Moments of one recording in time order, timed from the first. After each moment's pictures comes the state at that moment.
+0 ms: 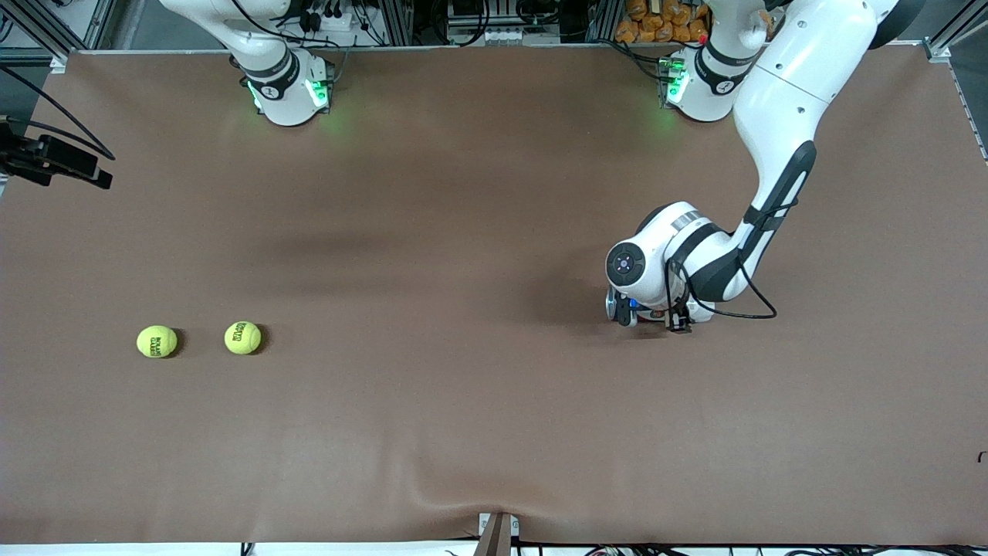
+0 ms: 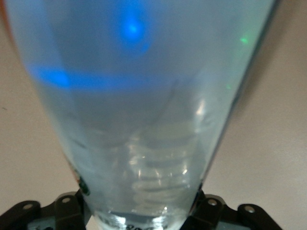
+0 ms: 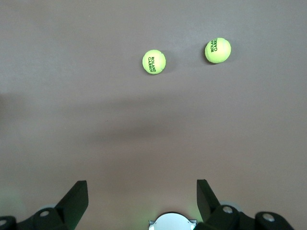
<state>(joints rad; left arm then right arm) -0.10 0.67 -0.38 -1.81 0.81 1.94 0.63 -0.07 -0.02 -0.04 -1.55 0.10 1.40 0.01</state>
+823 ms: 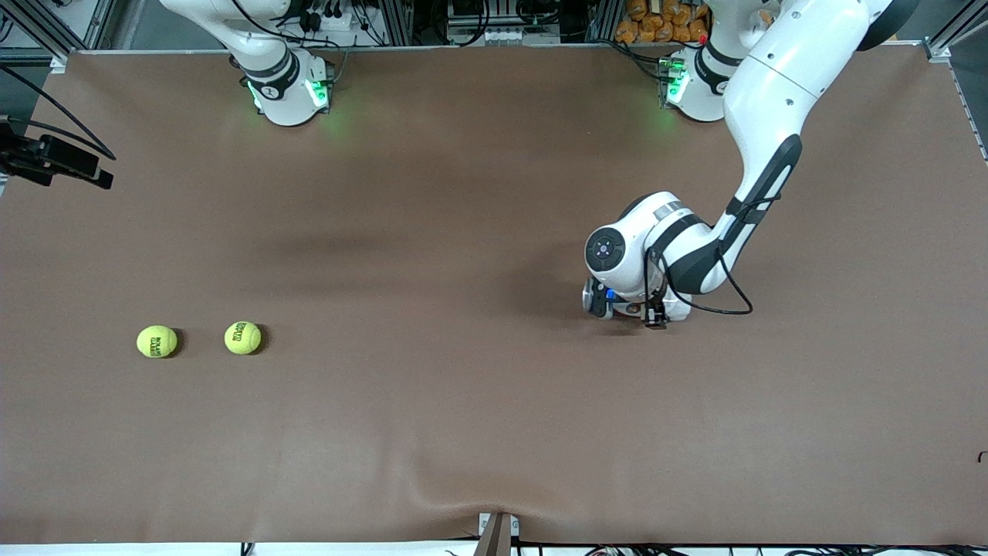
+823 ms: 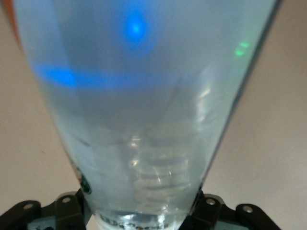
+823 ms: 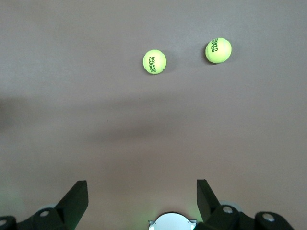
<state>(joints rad) -0.10 0.67 -0.47 -1.78 0.78 1.95 0.63 -0.07 -0.02 -0.04 -1.55 0.10 1.40 0.01</state>
